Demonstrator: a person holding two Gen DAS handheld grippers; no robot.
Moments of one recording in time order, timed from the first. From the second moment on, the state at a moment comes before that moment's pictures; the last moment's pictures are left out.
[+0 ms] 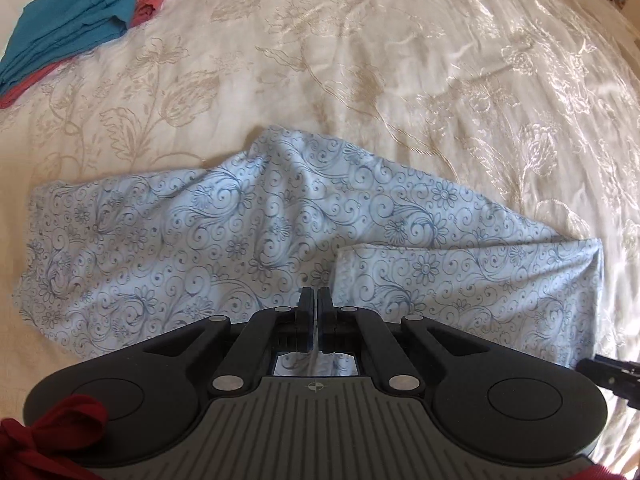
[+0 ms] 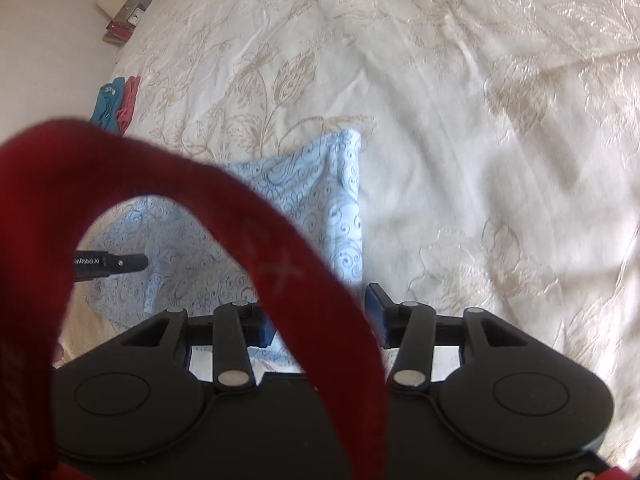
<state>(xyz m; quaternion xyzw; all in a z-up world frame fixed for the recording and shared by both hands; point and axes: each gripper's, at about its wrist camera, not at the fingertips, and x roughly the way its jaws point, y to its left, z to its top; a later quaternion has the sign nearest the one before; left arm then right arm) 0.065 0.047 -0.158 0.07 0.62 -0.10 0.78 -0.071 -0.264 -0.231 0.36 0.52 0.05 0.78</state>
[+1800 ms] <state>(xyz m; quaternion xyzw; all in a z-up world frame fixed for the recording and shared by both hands) 0.122 0.295 -0.164 0.08 0.55 -0.08 0.83 0.037 -0.031 -0.204 0.13 0.55 0.02 0.83</state>
